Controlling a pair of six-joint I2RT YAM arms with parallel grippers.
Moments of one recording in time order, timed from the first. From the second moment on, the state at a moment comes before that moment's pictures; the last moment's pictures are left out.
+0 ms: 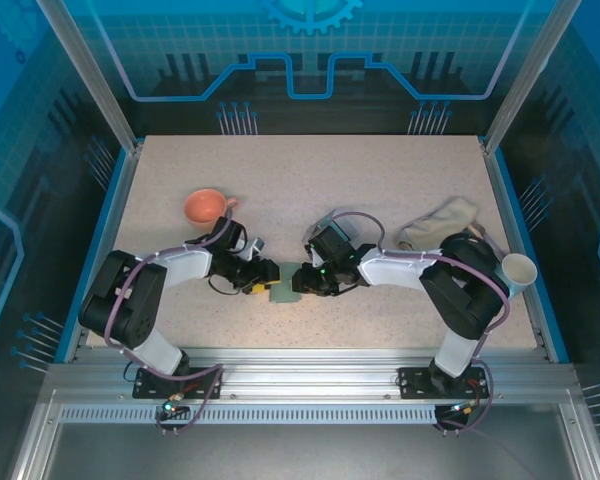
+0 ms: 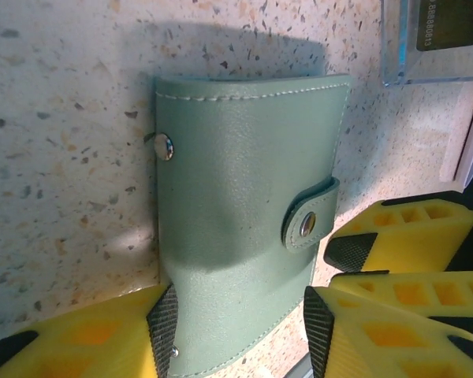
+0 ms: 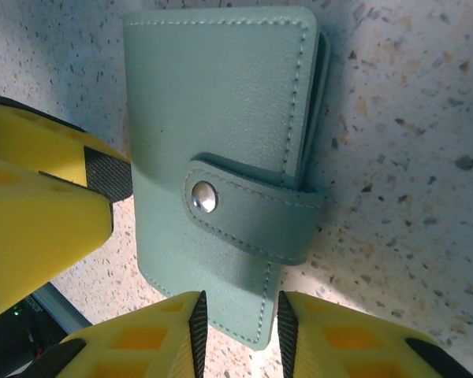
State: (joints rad) left arm -0.30 1.60 0.71 -0.30 0.71 -0.61; right arm 0.78 1.75 0.93 -0.21 -0.38 0.83
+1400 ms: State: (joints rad) left arm -0.35 1.67 0.75 -0.23 0.62 -0.66; right arm 0.78 1.80 0.95 -0.24 -0.34 0.83
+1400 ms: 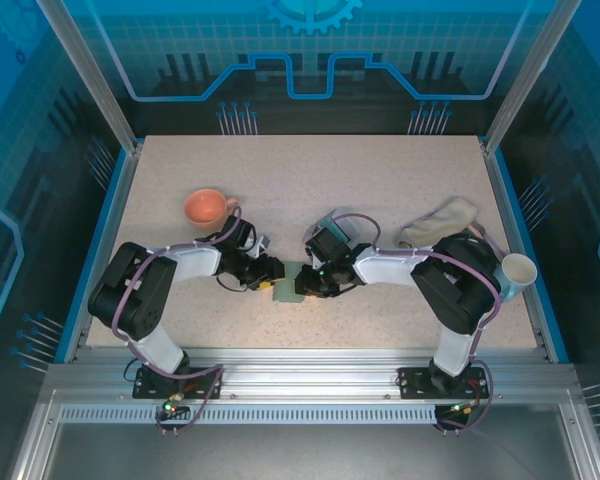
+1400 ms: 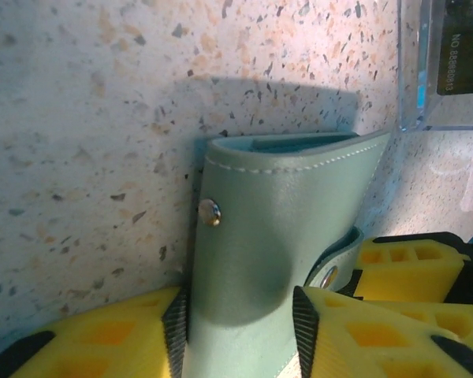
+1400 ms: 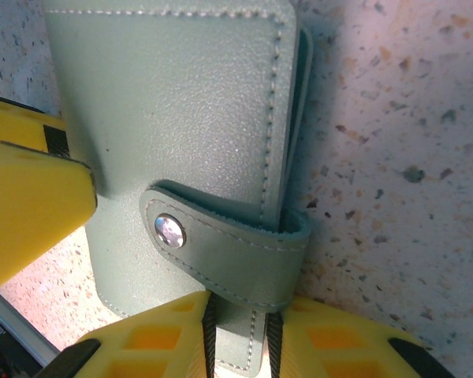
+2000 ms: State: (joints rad) left arm -0.36 1.61 0.75 -0.21 0.67 -0.66; right arm 0.77 1.71 0.98 -0.39 -0.24 0.80
